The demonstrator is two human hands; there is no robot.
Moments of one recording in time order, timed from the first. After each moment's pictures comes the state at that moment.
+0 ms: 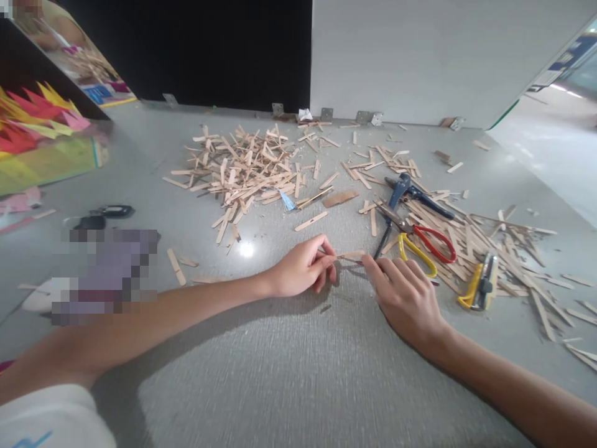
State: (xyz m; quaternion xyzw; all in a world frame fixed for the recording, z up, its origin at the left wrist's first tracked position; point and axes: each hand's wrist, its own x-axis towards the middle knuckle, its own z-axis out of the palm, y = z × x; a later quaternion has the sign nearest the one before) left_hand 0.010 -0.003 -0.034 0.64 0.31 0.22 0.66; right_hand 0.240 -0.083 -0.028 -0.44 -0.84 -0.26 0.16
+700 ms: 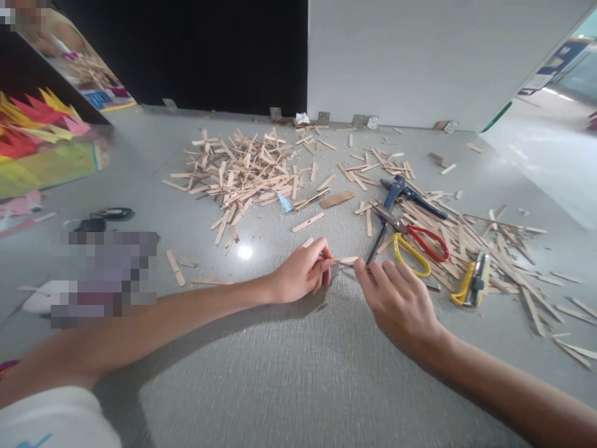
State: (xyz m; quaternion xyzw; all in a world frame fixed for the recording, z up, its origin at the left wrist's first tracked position) left_hand 0.010 -0.008 -0.034 0.73 0.29 0.22 0.57; right_hand 0.222 -0.091 -0.009 -0.43 -0.83 -0.35 0.07
